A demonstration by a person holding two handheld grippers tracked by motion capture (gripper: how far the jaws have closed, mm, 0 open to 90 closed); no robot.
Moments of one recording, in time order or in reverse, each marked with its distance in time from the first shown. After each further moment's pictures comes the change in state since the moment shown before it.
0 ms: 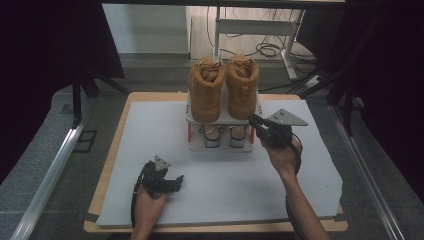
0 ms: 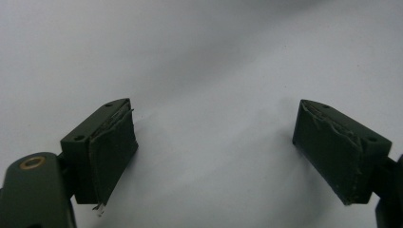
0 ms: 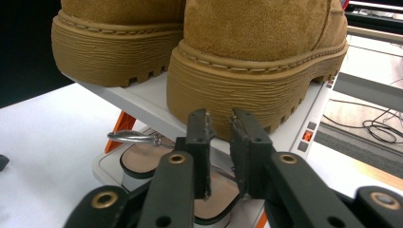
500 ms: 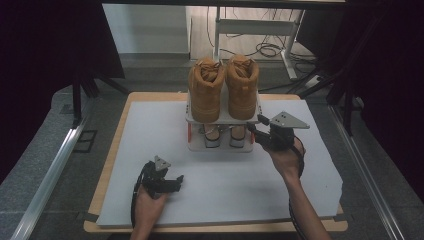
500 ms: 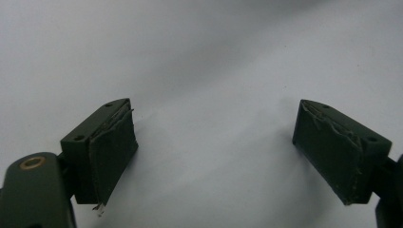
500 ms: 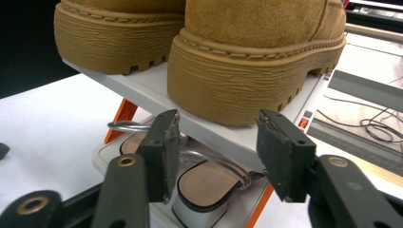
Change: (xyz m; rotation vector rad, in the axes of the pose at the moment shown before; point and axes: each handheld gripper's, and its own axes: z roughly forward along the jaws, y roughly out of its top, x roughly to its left) left arm 0.000 0.000 0.000 -0.002 0.000 -0.003; right arm -0.001 -0.005 -0.006 0.014 0.000 -0.016
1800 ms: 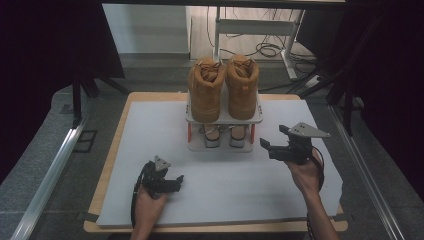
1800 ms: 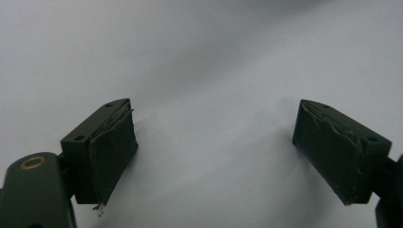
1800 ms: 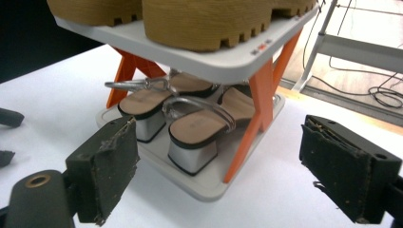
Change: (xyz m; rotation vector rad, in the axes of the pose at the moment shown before) left arm 0.000 0.000 0.000 -0.001 0.001 0.002; right arm -0.023 -0.030 -0.039 0.073 0.017 0.081
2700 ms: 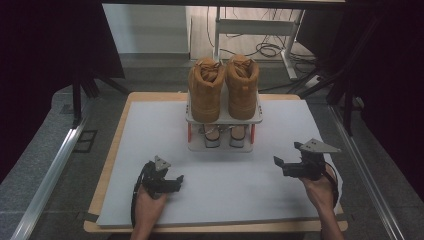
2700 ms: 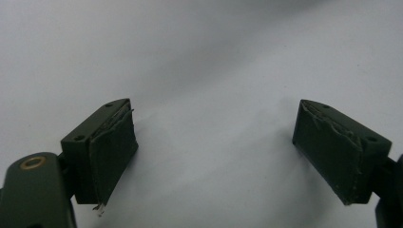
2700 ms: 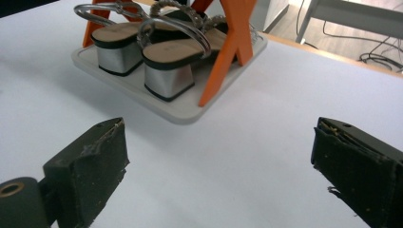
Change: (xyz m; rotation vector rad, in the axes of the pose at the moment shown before) left arm 0.000 0.000 0.000 0.003 0.000 0.000; right arm -0.023 -0.055 -0.026 0.114 -0.030 0.007
